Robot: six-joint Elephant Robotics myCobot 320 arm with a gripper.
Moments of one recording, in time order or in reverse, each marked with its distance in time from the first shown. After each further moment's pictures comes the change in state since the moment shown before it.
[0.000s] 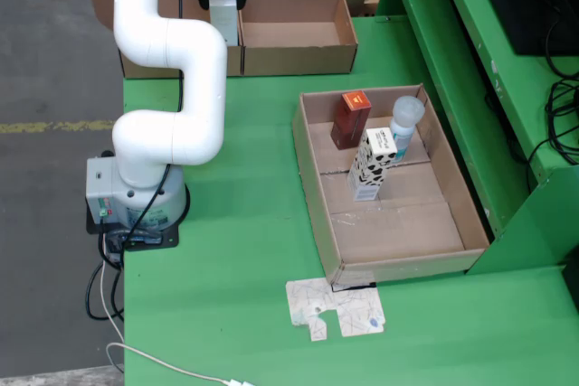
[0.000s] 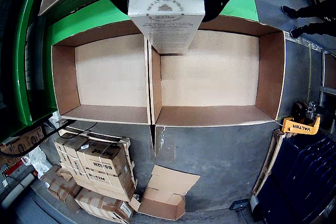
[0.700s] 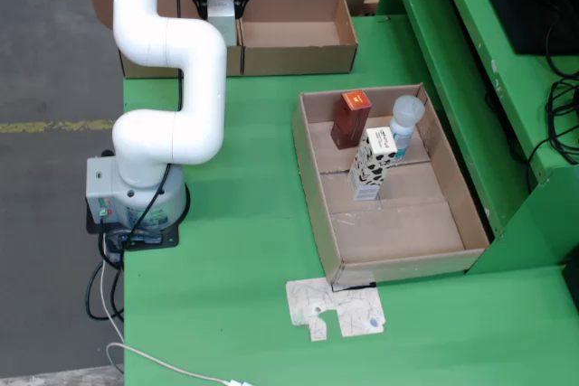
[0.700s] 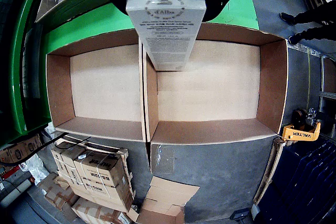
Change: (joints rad) arm 0.006 -0.006 0.000 -0.072 0.005 0.012
